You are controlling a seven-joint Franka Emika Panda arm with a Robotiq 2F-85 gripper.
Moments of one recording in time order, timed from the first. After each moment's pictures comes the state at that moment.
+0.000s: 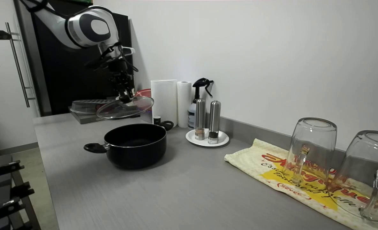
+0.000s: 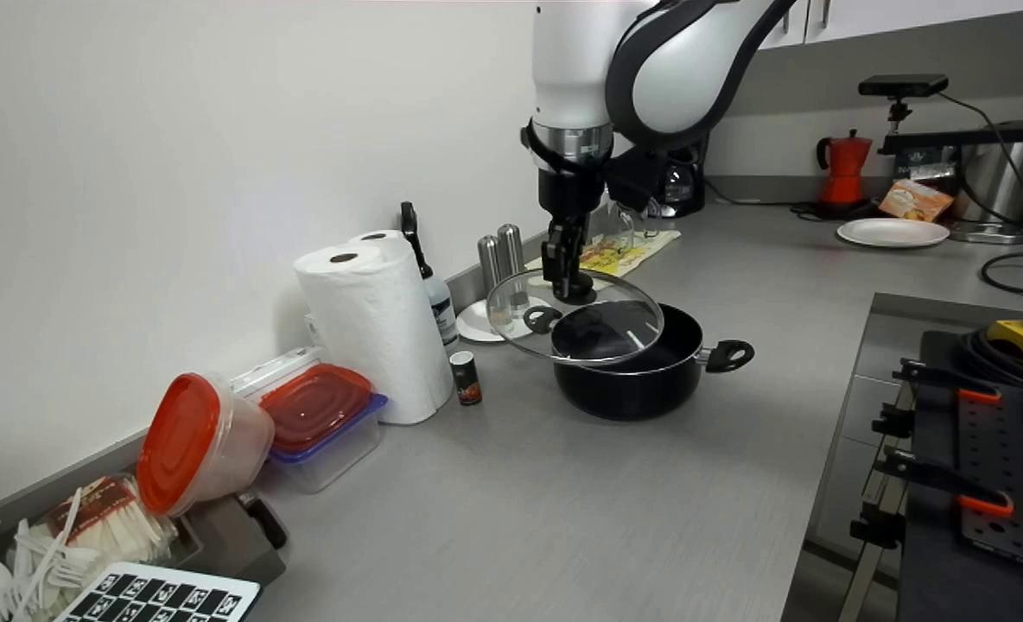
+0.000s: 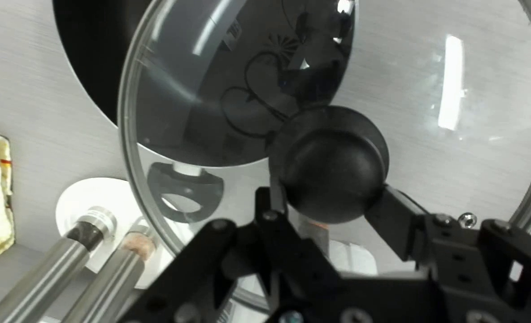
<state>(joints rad) 0.19 0.21 0.06 -2.14 -0.31 2.53 0.20</state>
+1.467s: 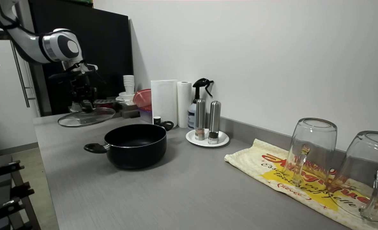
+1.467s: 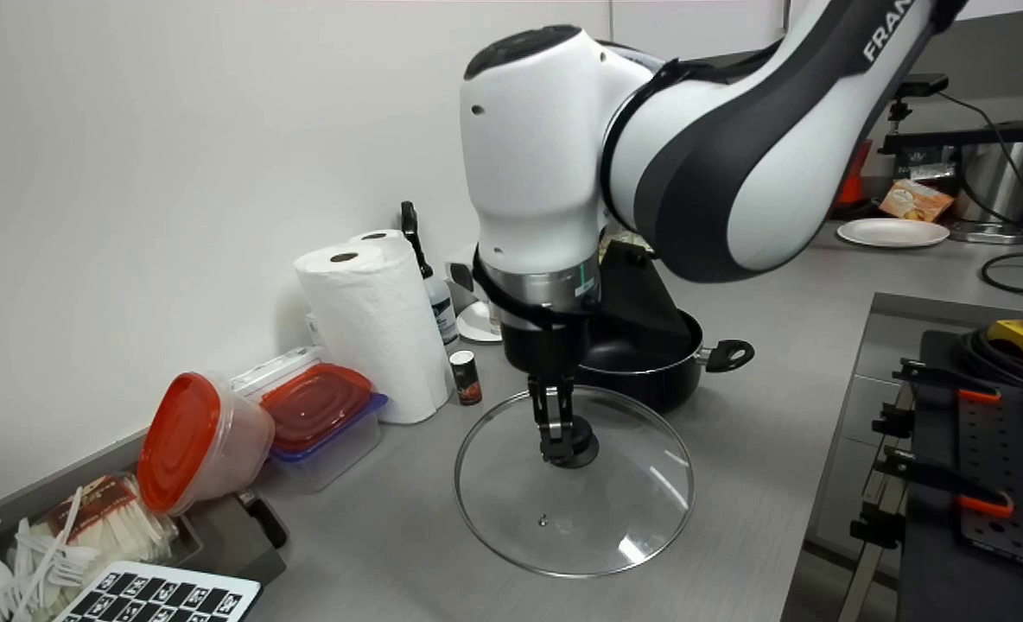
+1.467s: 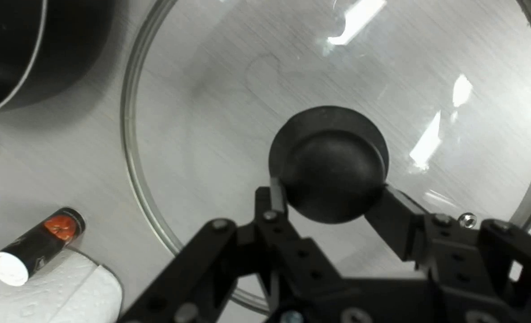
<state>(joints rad) 0.42 0.36 0.22 -2.12 -0.43 2.48 0.27</state>
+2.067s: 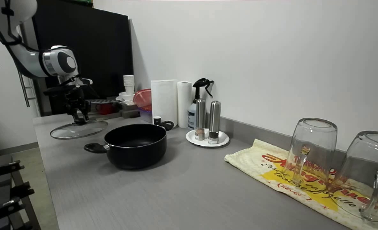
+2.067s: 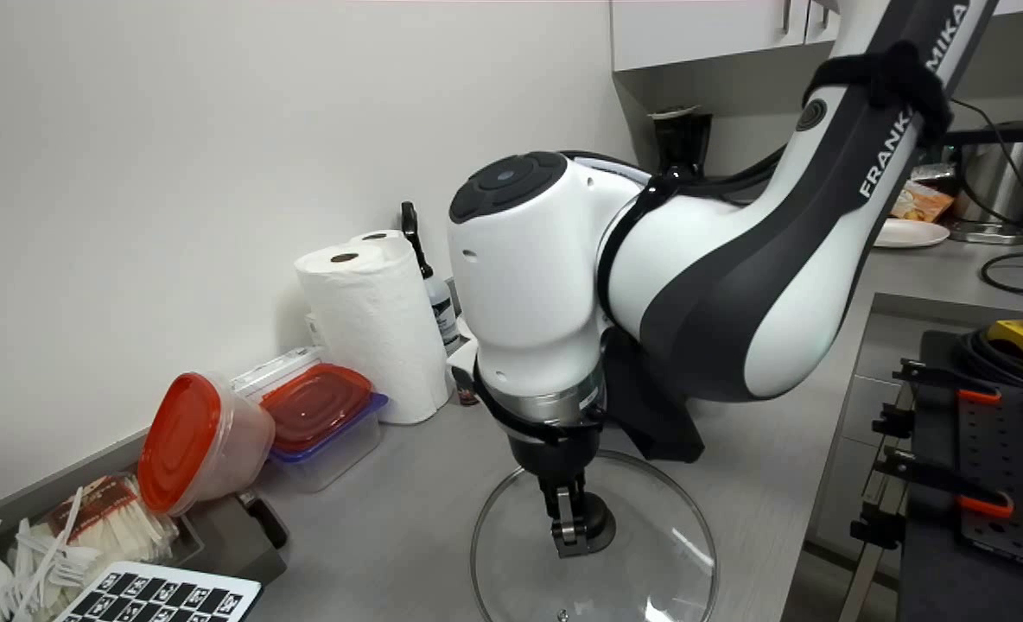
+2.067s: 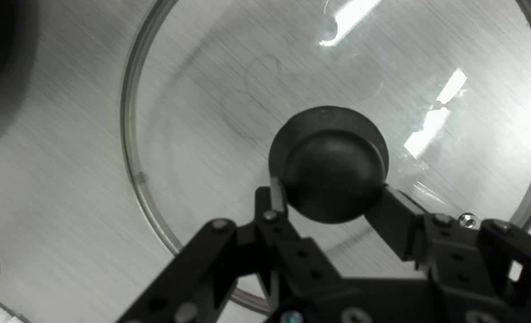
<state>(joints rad) 0.52 0.51 0.18 -2.06 -0.45 2.49 0.35</state>
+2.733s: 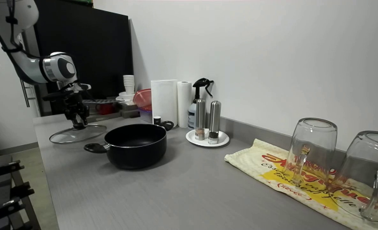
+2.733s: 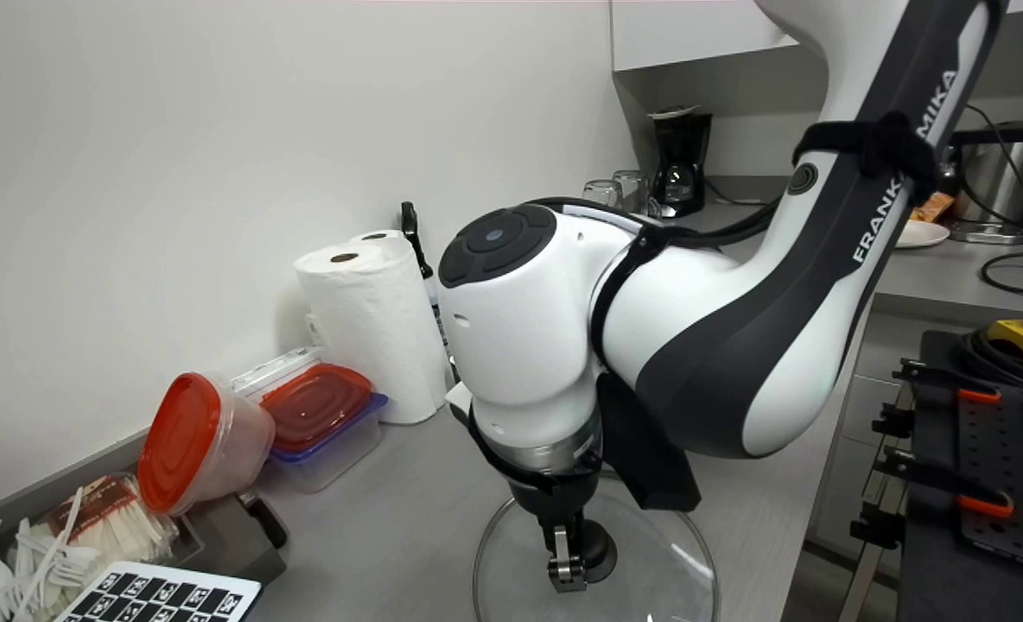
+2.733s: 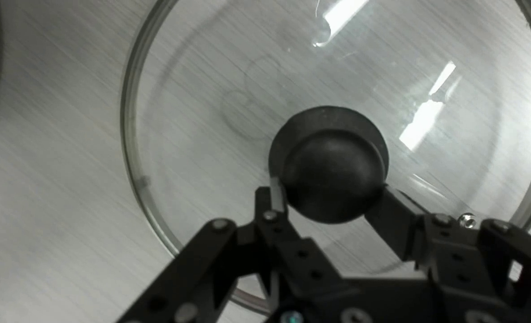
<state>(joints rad) 0.60 0.58 0.13 -2.01 -0.45 2.49 0.42</state>
